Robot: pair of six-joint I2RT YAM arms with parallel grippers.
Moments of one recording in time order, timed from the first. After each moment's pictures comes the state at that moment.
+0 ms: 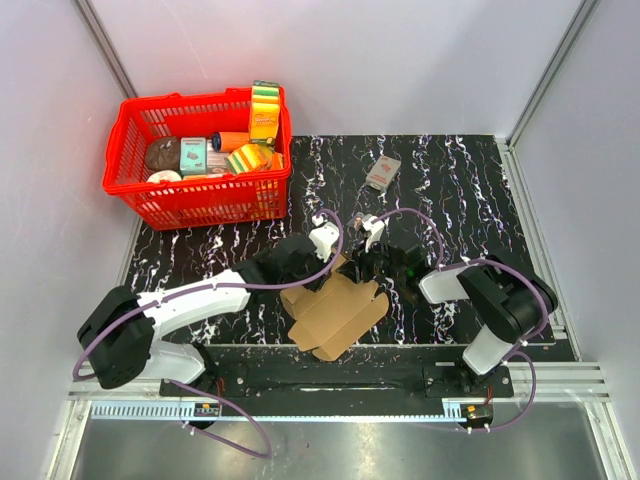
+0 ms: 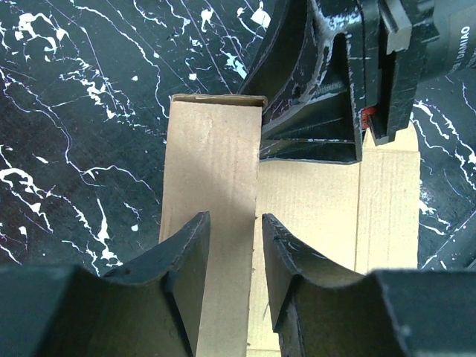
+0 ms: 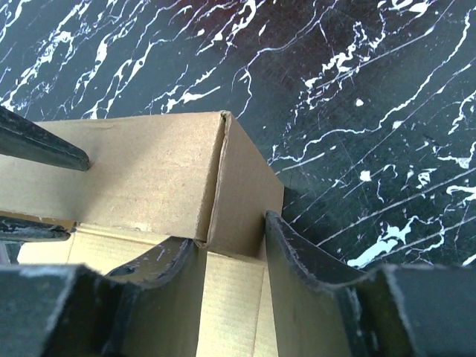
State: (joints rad) left arm -0.90 1.32 0.76 -0.08 -0.07 -0.13; right arm 0.59 1.66 0.51 0.77 -0.44 0.23
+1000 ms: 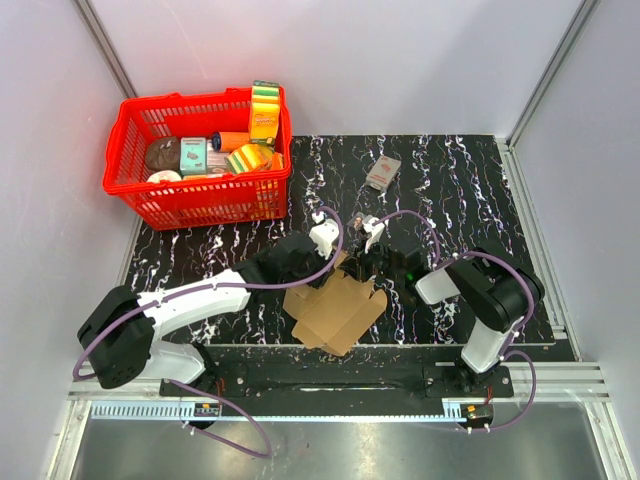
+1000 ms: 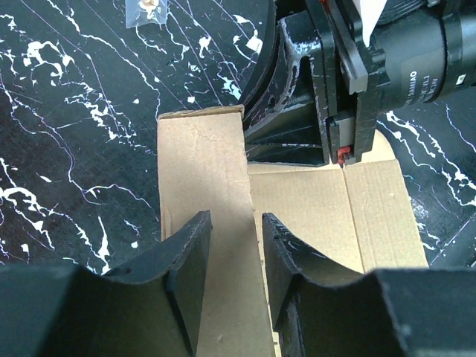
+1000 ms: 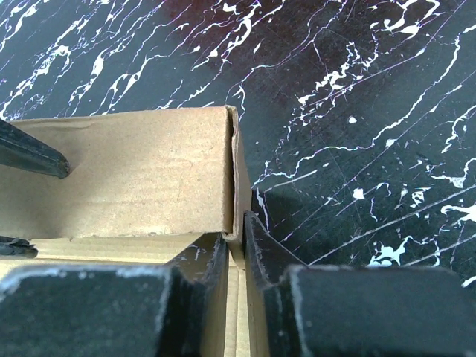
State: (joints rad) left arm -0.90 1.33 0.77 -0.03 -0.06 -0.13; right arm 0.59 1.75 0.49 0.95 -0.43 0.24
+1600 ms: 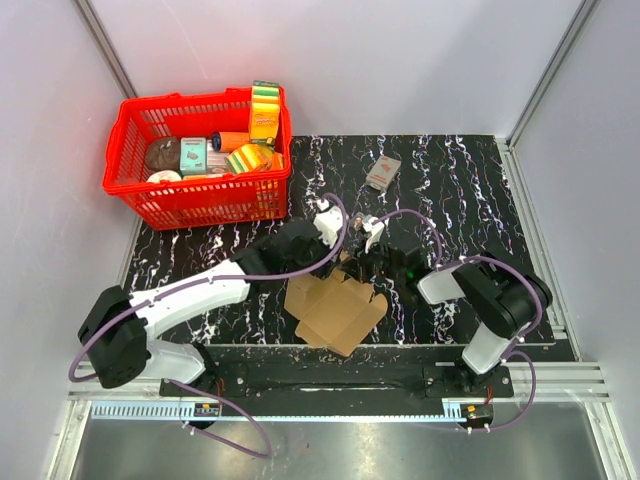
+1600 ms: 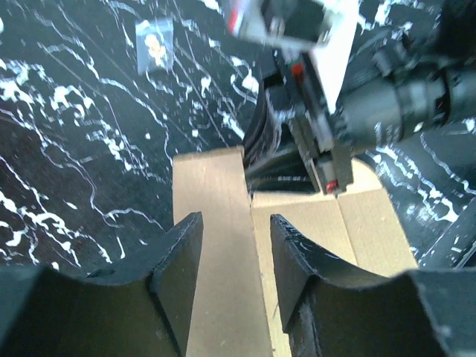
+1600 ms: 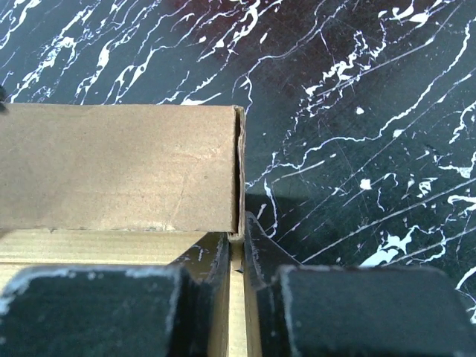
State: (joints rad) left arm -0.90 1.33 0.88 -0.13 -0.06 -0.10; right arm 0.59 1.71 0.49 0.88 -0.44 0.24
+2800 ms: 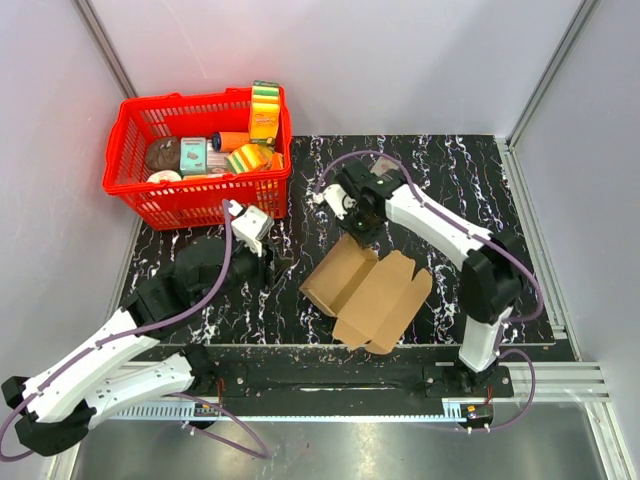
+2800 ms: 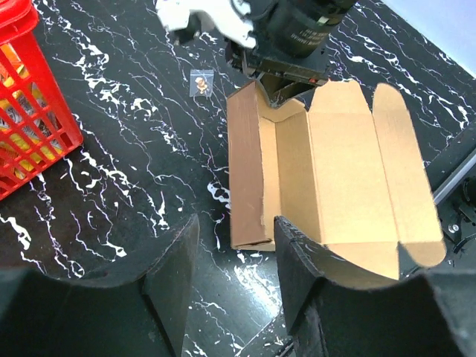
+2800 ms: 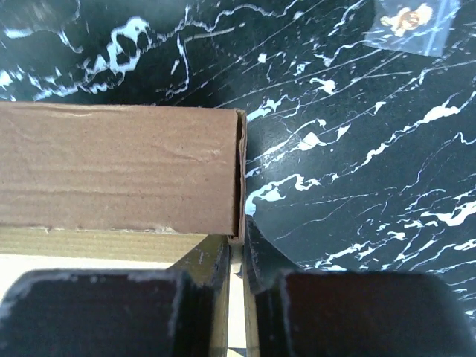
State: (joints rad) left arm -0.90 0.74 0.94 -0.53 -0.14 -0.19; right arm 0.66 1.79 1.58 -0.97 -0.09 -0.28
